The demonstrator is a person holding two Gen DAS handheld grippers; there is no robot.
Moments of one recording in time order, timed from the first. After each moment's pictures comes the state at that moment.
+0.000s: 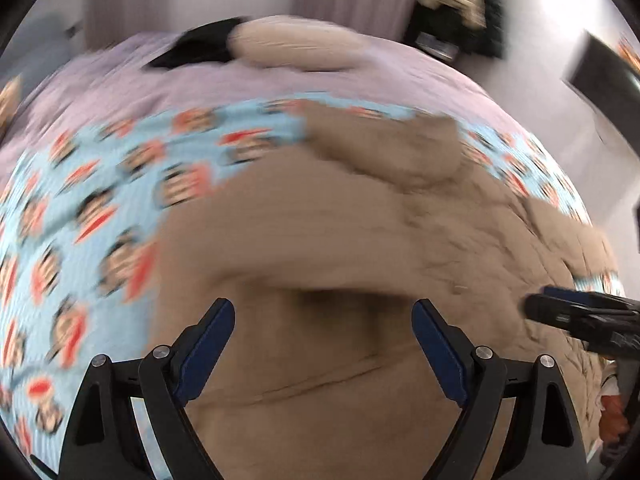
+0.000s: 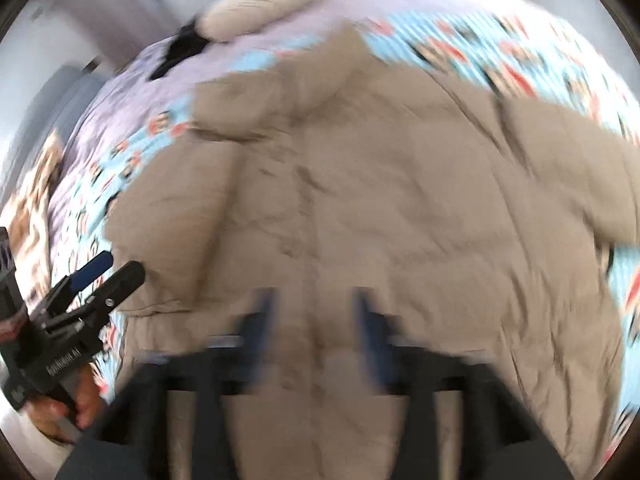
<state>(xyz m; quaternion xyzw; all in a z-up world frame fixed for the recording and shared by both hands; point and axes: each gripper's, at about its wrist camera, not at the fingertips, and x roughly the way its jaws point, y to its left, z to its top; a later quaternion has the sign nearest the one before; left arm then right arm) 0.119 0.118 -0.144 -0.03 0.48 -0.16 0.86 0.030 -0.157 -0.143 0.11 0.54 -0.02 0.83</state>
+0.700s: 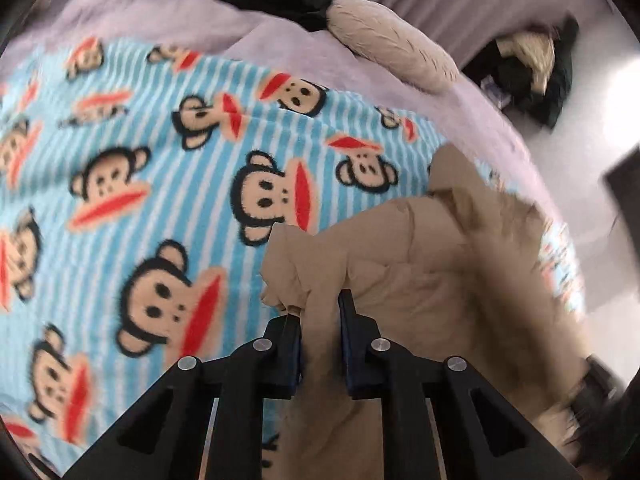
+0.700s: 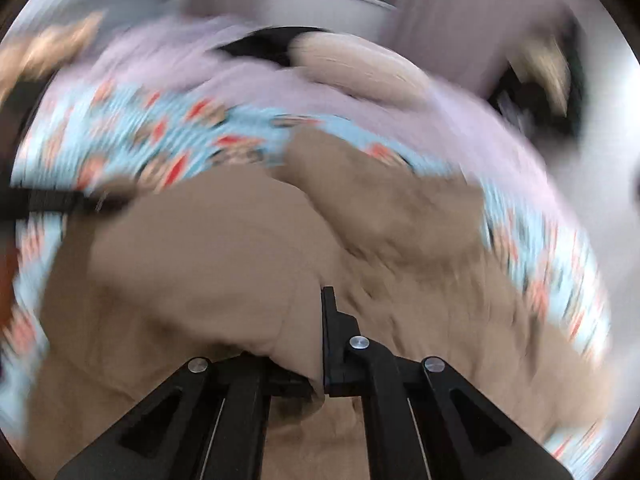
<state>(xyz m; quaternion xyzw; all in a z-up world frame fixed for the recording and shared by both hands) 0.218 0.196 -0.194 -0.14 0.52 -0.14 0.83 0.100 -0.059 -0.149 -0.09 0.46 -0.04 0.88</state>
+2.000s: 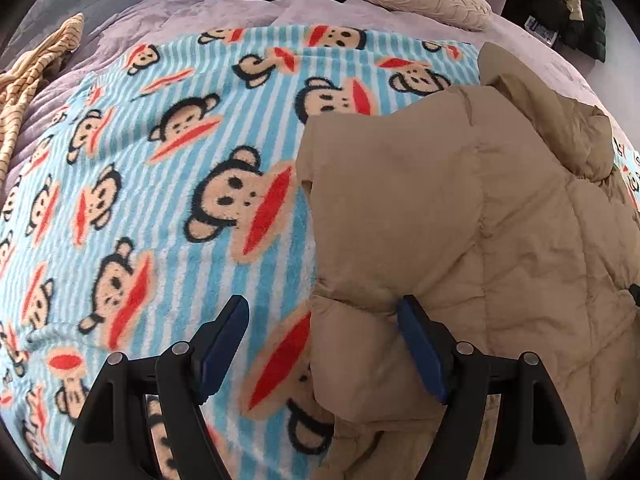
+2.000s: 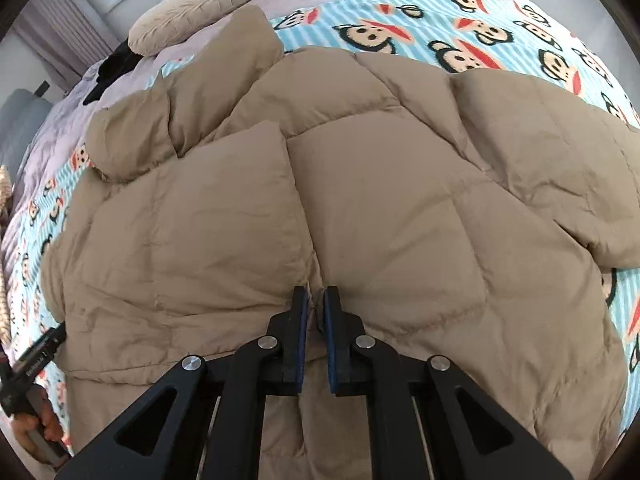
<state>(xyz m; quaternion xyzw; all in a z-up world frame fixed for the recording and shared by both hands) 0.148 0.177 -0.216 0.00 0.55 -0.02 0.84 0.046 -0.243 -0.181 0.15 0.55 -0.12 0.81</state>
